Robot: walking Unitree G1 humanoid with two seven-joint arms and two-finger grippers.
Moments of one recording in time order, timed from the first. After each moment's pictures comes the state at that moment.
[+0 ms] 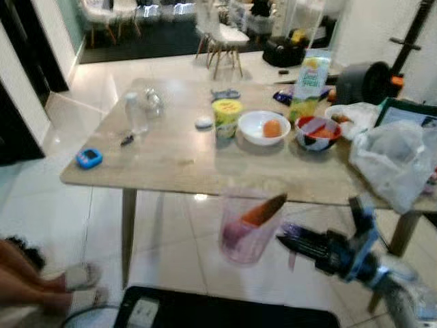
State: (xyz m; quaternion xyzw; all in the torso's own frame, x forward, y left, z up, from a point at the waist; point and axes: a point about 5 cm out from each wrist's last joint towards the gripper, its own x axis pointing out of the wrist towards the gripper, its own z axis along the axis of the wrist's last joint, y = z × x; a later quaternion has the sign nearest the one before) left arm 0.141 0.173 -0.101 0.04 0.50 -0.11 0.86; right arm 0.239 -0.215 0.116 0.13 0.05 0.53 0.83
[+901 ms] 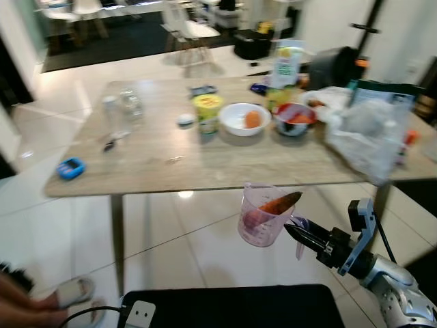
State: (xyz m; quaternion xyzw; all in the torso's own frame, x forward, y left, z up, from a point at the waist) left arm 0.141 0.174 -0.101 0.03 0.50 -0.11 0.86; right arm 0.252 -0.241 0.087 0.11 0.05 0.39 0.91
